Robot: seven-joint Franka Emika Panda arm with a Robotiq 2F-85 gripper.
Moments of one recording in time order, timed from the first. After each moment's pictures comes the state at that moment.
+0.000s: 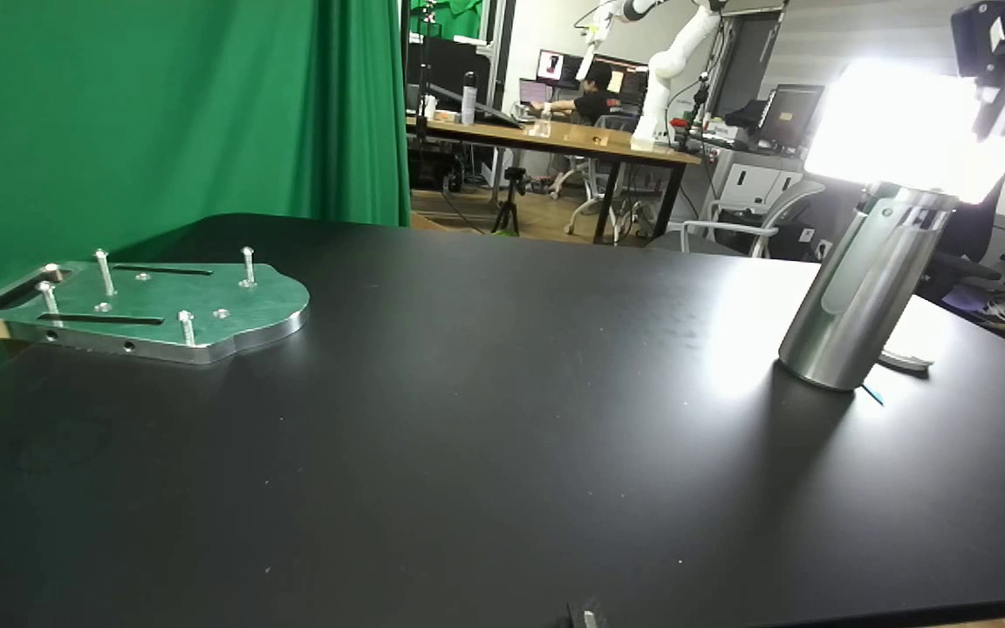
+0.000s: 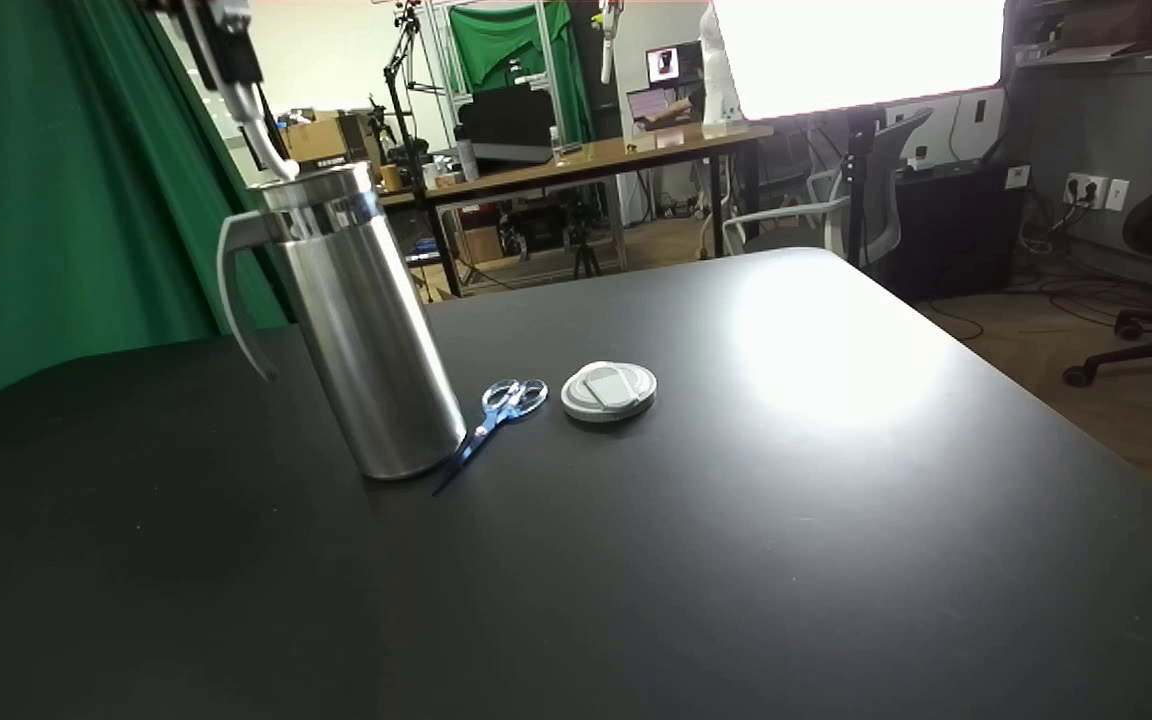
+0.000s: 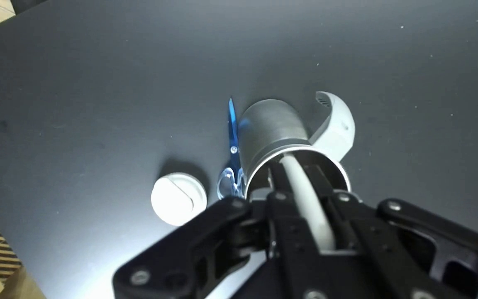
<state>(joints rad) -0.19 -0.22 -0.15 -2.33 -0.04 2.07 0.05</state>
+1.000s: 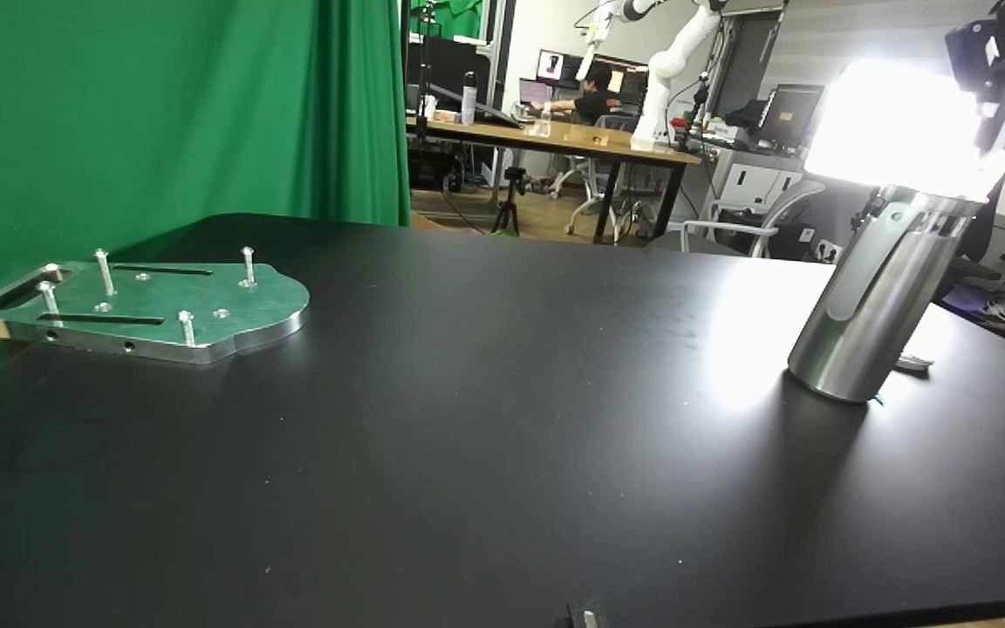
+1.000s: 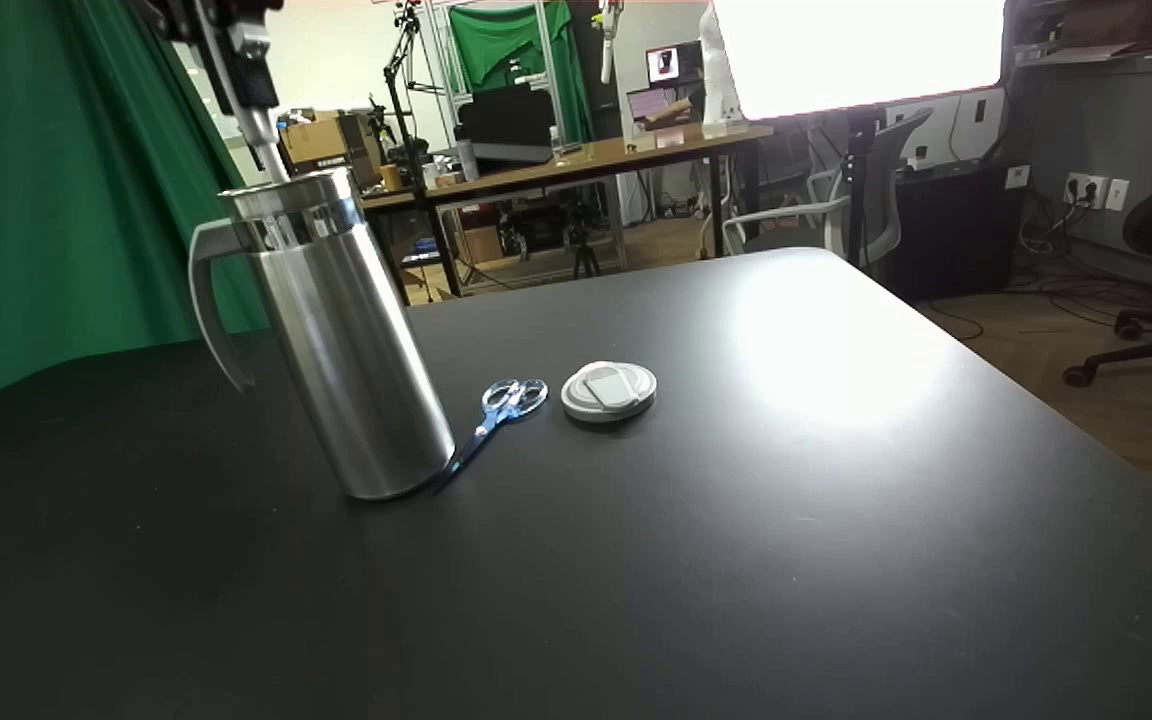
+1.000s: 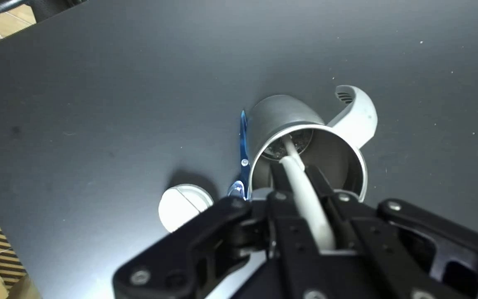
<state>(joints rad) -0.18 -0.18 -0.15 -2.30 -0.08 2.04 0.05</state>
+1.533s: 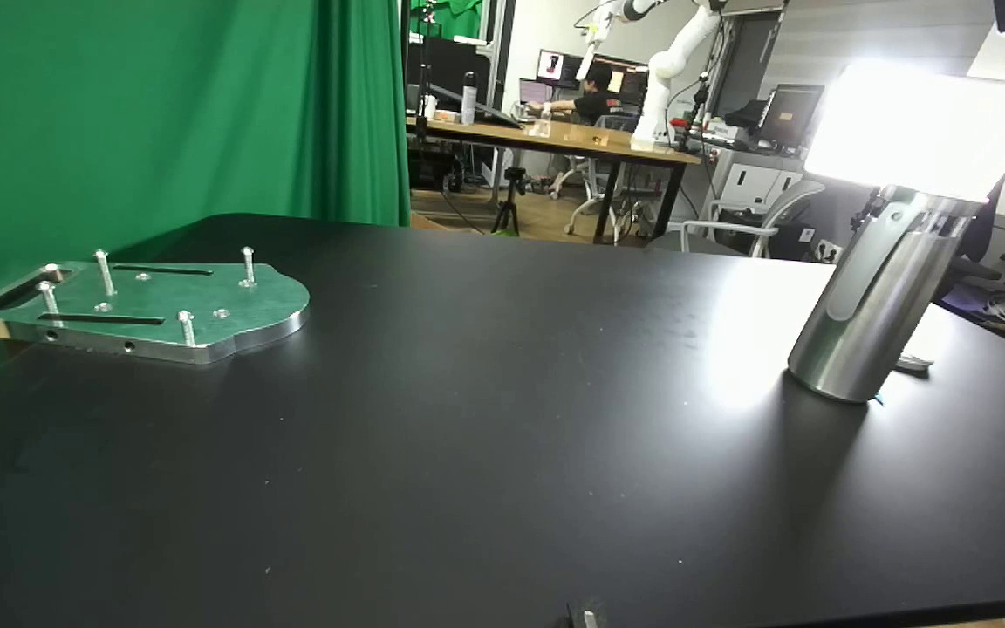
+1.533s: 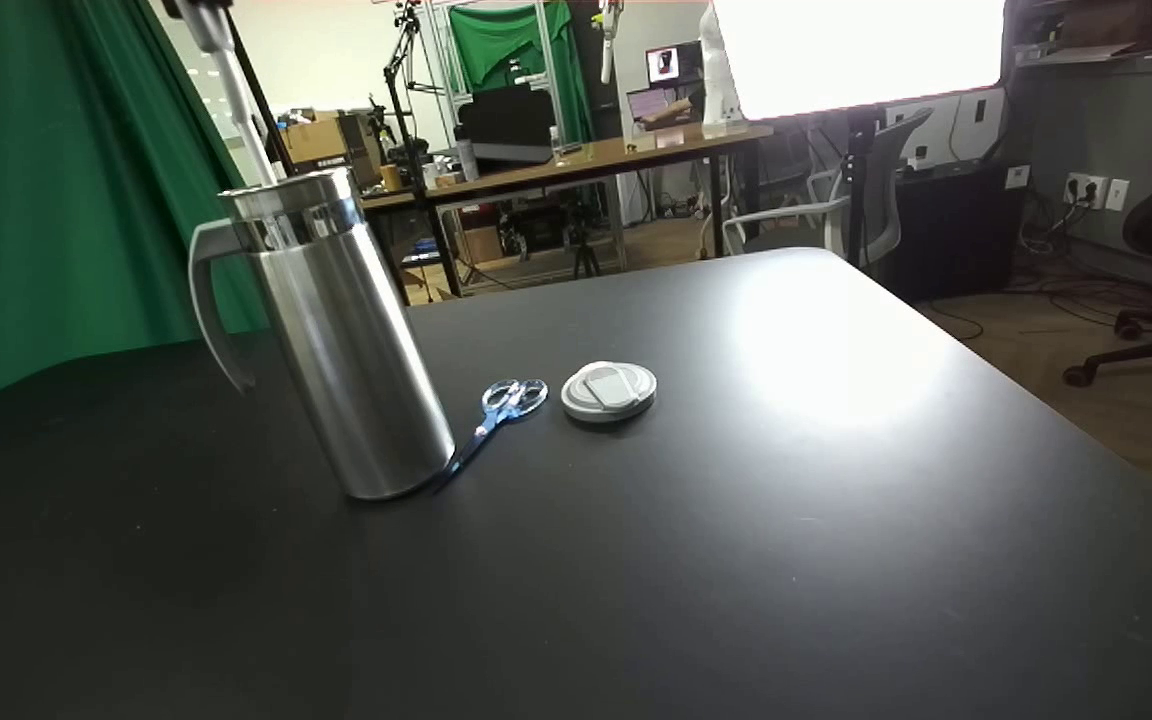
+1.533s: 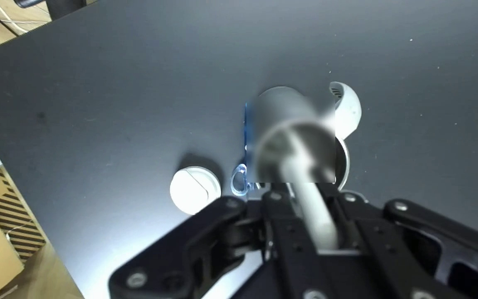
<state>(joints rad) -0.18 -0.29 -0.15 -2.29 -0.10 1.98 0.05</state>
